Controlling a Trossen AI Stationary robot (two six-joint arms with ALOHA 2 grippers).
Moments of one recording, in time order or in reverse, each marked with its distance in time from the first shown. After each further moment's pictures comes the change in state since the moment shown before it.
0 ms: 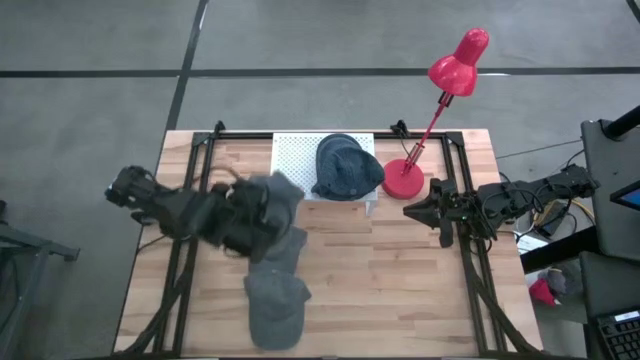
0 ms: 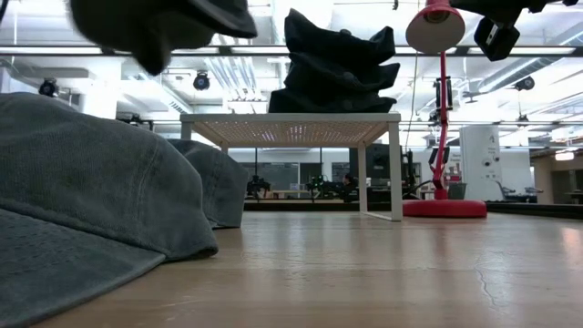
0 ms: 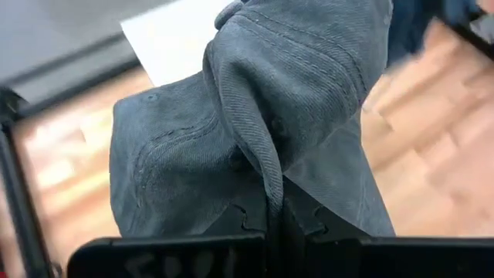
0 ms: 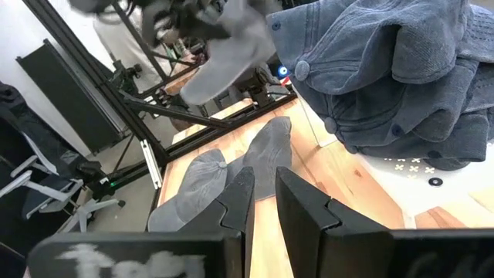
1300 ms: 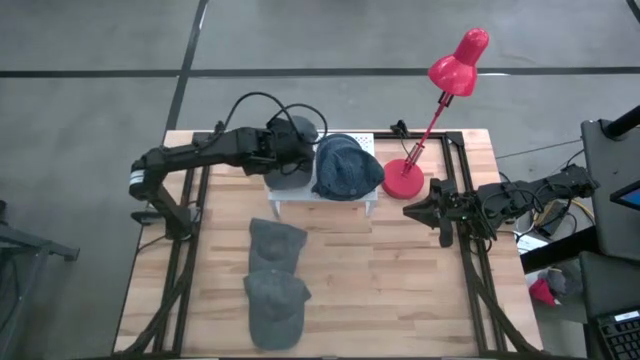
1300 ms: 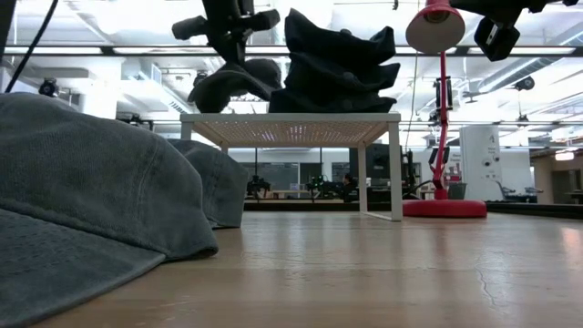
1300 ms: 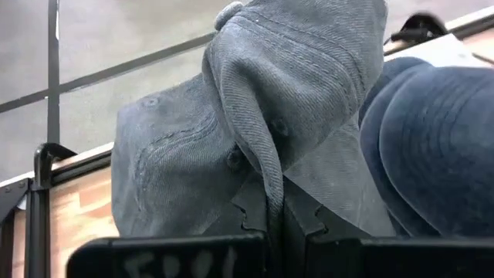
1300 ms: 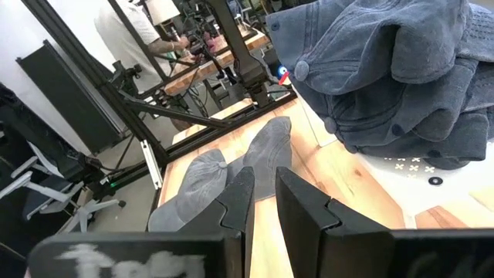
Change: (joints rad) left arm 0.574 0.124 0.002 0.367 0.050 0.481; right arm 0.000 0.000 -0.001 0.000 0.001 0.004
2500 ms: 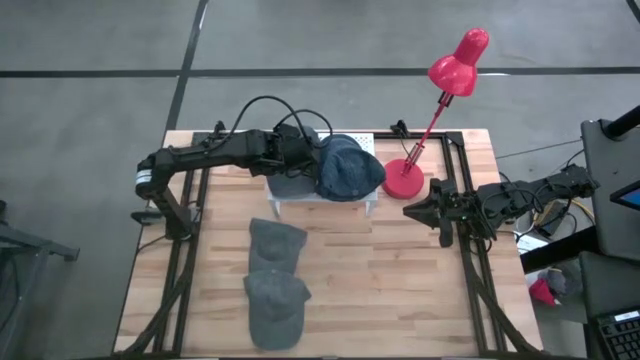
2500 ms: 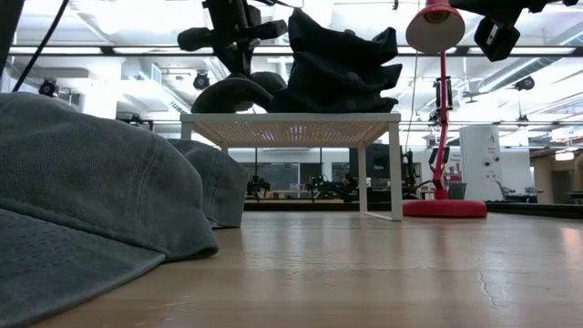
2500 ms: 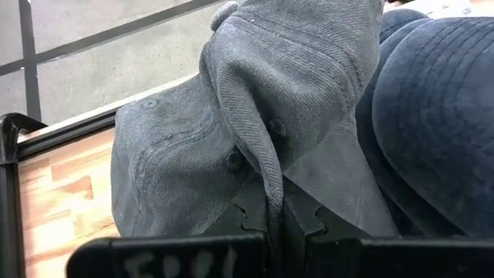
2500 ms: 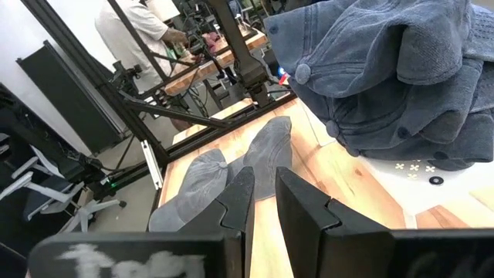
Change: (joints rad) left arm 0.000 0.043 0.000 -0.009 0.098 -0.036; right arm 0.000 0.000 0.000 0.000 0.000 0.003
